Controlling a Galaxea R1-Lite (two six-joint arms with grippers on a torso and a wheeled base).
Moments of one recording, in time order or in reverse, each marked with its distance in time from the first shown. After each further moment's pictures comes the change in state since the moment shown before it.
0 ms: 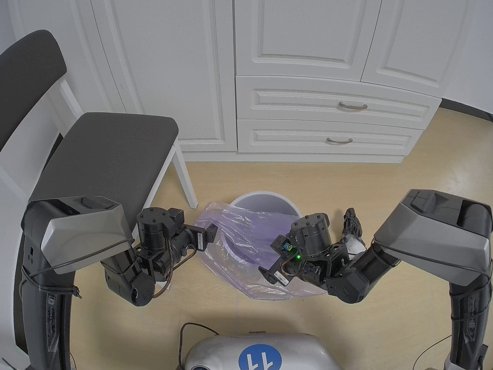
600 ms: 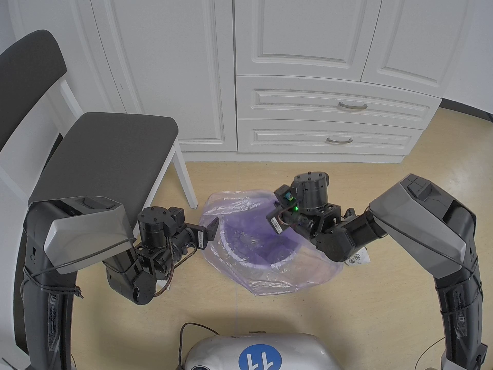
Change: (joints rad) left arm 0.003 0.014 -0.024 -0.002 0.003 -0.001; right arm -0.105 0.121 -0.415 0.064 -0.035 0.054
